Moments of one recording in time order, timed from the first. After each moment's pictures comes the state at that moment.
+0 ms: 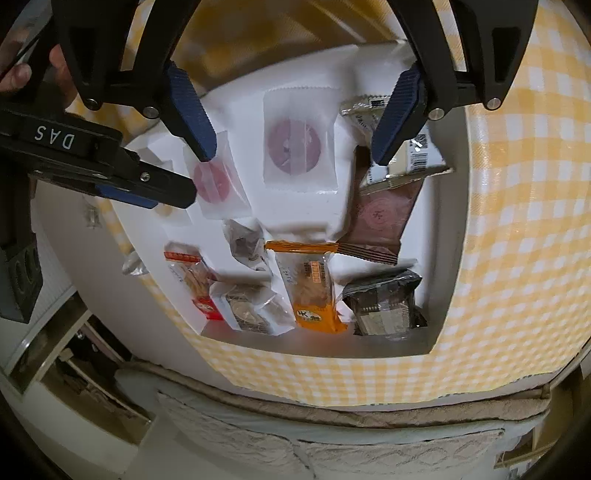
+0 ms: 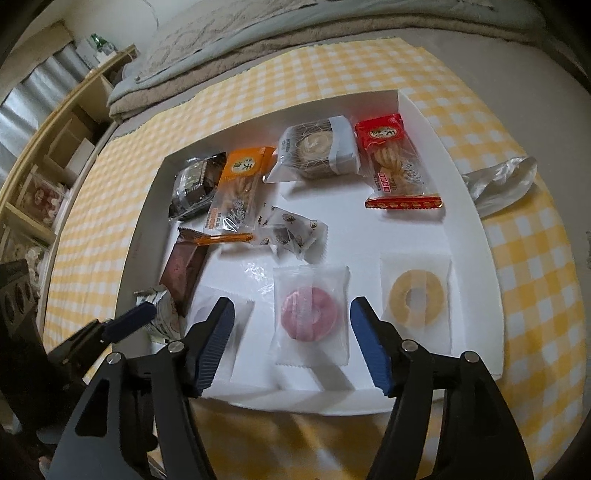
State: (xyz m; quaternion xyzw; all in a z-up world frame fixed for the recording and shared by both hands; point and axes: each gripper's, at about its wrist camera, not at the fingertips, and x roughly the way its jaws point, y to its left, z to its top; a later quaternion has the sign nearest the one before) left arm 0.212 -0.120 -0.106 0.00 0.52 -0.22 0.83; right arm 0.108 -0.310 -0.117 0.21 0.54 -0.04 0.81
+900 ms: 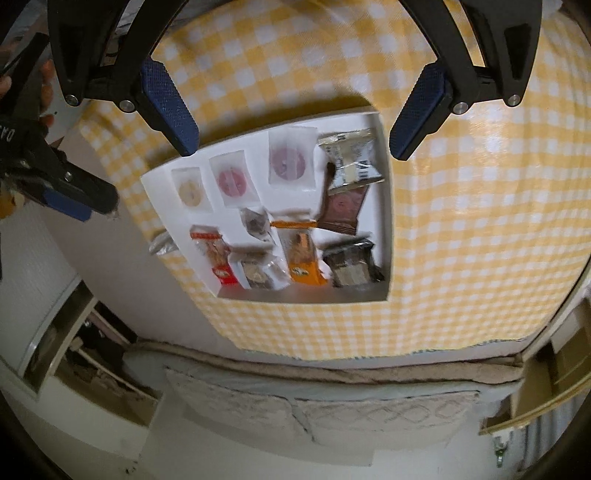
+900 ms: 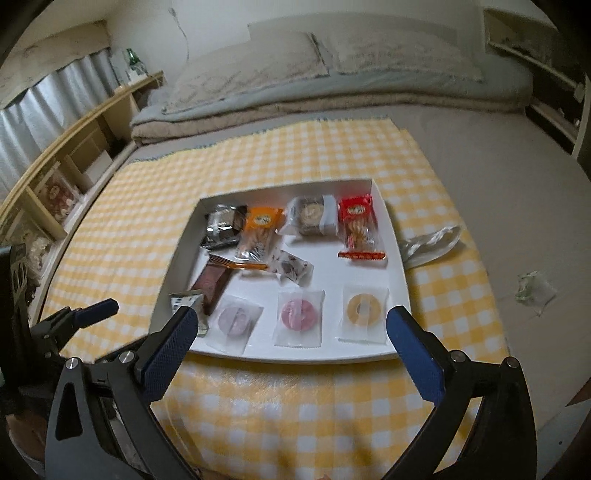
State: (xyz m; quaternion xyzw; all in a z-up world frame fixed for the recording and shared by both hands) left arm 0.137 -0.060 0.007 0.02 0.47 -0.21 0.86; right arm 0.039 -0.298 -0.005 0.14 0.45 -0.06 0.88
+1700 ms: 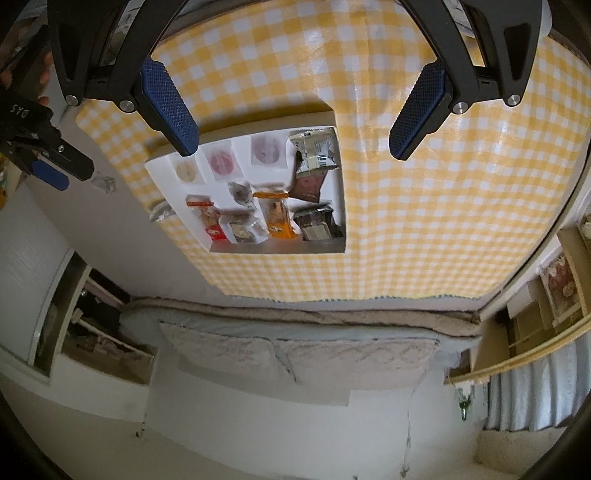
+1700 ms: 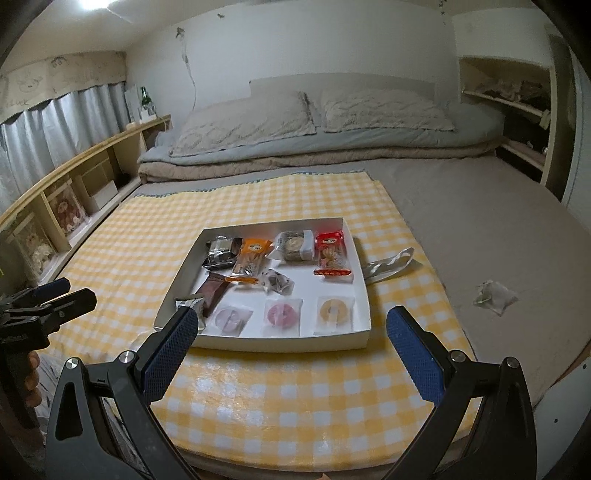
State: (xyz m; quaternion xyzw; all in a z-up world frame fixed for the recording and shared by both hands) left arm 0.020 -0.005 0.057 0.03 0.36 -0.18 0.91; right arm -0.054 -0.288 0.023 0.10 0.35 -0.09 0.93
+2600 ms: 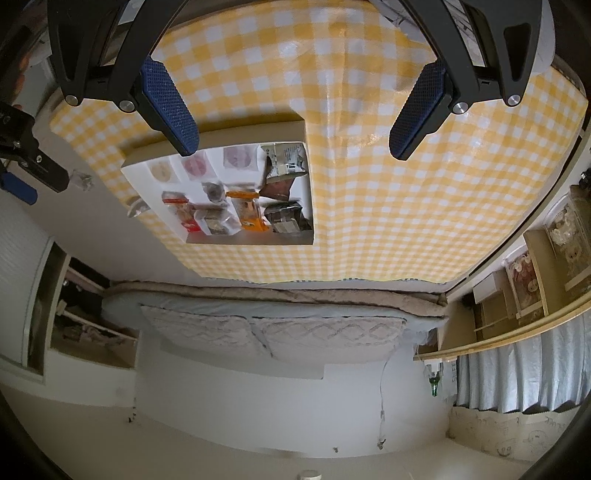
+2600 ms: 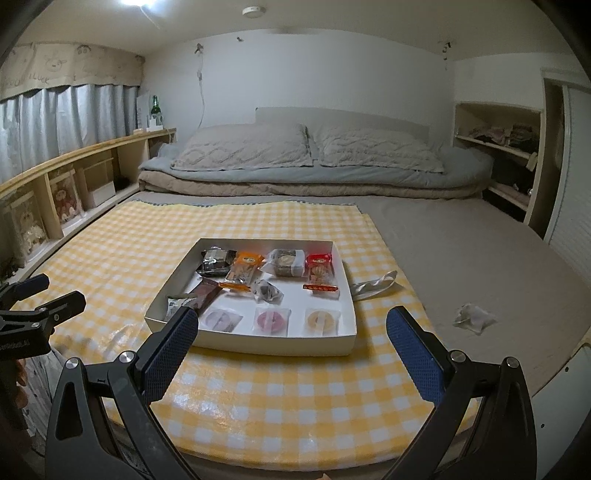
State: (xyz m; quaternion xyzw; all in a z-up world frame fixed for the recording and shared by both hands) left arm -0.040 0.008 0.024 0.04 0.30 -0.14 0.94; right arm -0.089 -0.265 0.015 0.03 0.29 -0.11 0.95
